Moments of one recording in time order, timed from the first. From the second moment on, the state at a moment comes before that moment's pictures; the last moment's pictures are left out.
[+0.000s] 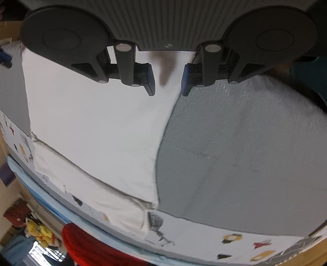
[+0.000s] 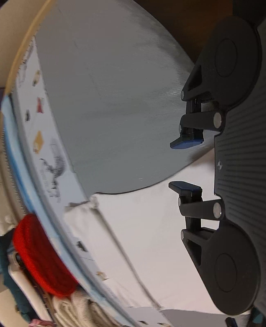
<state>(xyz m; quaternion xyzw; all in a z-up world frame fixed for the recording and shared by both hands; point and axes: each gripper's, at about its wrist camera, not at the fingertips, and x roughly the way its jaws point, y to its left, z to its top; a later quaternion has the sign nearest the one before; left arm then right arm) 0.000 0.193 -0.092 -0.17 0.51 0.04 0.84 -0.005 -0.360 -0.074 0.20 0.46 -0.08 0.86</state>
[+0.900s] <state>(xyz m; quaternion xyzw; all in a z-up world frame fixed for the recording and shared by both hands) 0.013 0.179 -0.115 -0.11 0.55 0.03 0.83 0.011 -0.323 -0.111 0.10 0.55 -0.07 0.83</state>
